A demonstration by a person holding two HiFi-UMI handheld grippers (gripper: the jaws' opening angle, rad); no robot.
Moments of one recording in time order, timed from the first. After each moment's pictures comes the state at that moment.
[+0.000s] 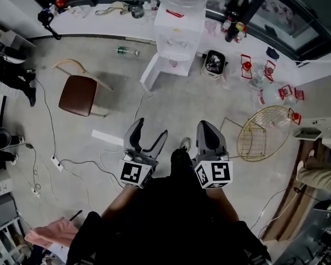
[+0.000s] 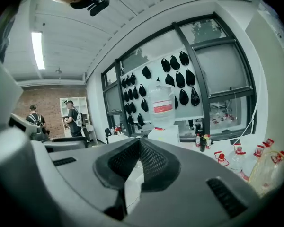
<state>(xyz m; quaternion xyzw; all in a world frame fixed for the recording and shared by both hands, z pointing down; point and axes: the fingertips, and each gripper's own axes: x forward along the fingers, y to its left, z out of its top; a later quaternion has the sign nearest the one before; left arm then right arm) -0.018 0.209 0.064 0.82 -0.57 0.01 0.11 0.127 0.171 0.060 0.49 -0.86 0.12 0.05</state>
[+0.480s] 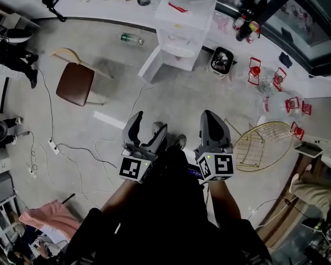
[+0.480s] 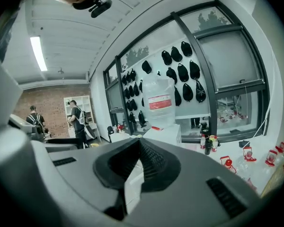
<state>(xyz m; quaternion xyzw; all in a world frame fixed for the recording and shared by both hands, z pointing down) 0.021 0.109 0.096 0.78 -0.61 0.04 0.11 0.164 0.040 0.091 0.45 -0.88 0.13 0.06</state>
